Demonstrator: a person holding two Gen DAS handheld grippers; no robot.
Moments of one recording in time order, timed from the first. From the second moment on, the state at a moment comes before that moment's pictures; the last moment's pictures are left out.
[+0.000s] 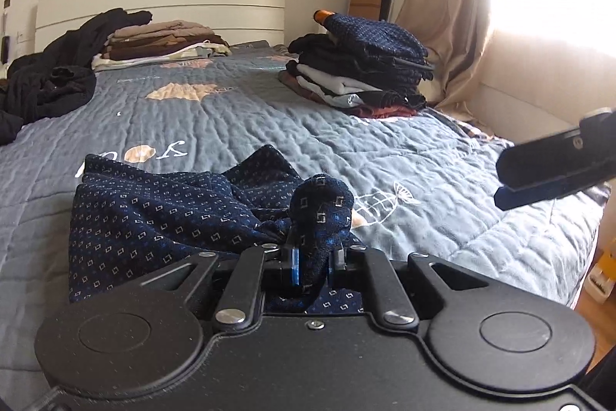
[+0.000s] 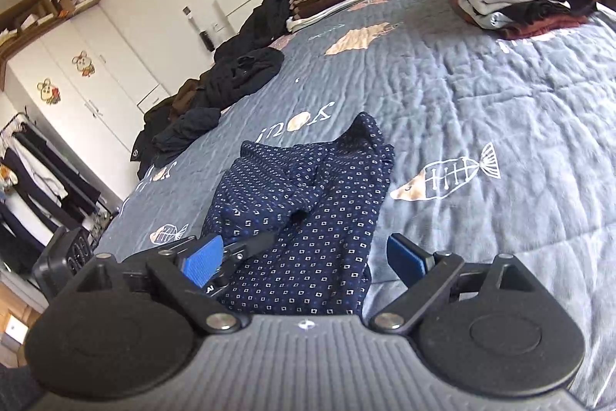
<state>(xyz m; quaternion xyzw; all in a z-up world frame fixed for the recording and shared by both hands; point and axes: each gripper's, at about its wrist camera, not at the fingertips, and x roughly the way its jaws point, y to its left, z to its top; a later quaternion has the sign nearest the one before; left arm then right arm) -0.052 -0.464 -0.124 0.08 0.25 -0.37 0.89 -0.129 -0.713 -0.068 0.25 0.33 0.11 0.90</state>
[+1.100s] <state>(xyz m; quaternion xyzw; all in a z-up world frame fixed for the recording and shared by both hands) -0.122 -0.479 -0.184 0.51 0.07 -0.31 0.80 -0.110 -0.708 -0.075 0.26 0.35 0.11 0.89</state>
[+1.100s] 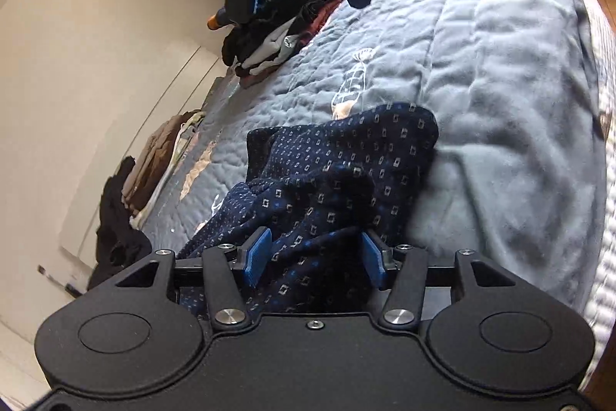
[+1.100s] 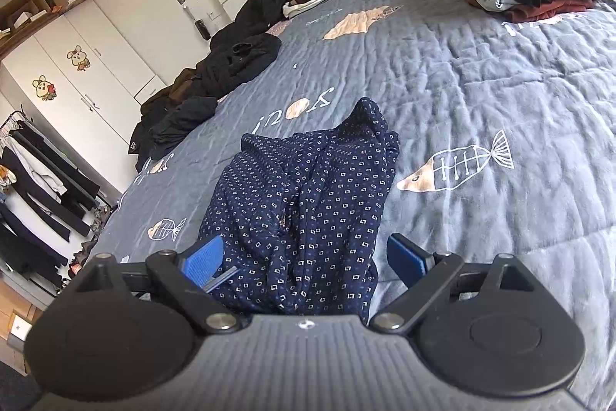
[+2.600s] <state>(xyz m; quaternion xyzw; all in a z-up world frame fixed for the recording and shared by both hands) -0.110 -0.510 -0.145 0.38 0.05 -0.34 0.86 -0.134 -0.693 -0.036 0.22 0.31 0.22 0.90</state>
